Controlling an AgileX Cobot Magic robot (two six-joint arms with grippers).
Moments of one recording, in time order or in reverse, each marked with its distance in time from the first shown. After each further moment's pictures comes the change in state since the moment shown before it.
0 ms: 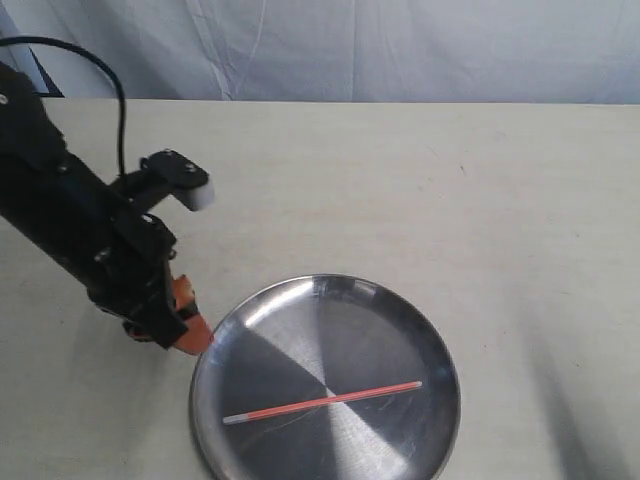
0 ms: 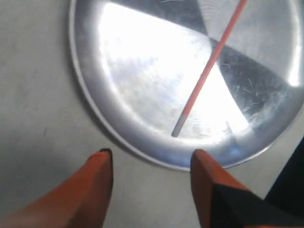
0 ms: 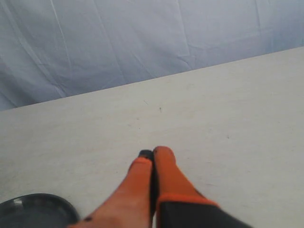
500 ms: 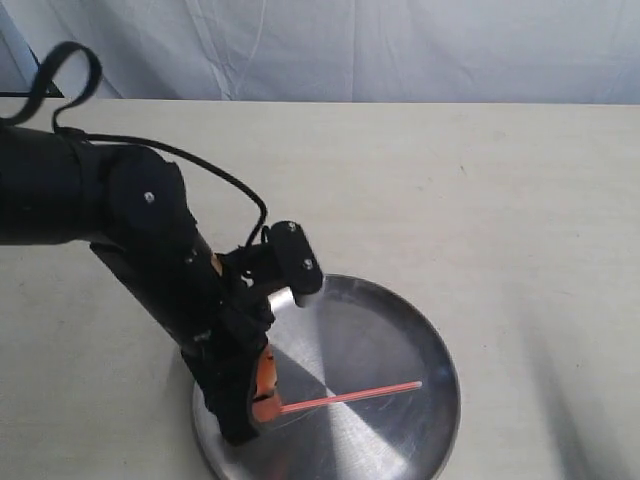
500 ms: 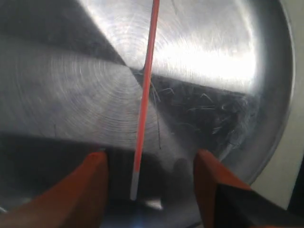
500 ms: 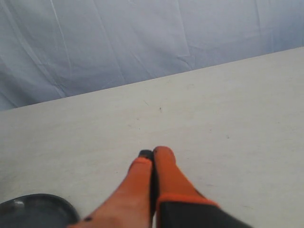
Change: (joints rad) left arm -0.335 0.114 -0.004 0.063 -0.195 0.035; right arm 0.000 0.000 0.000 0.000 0.002 0.000
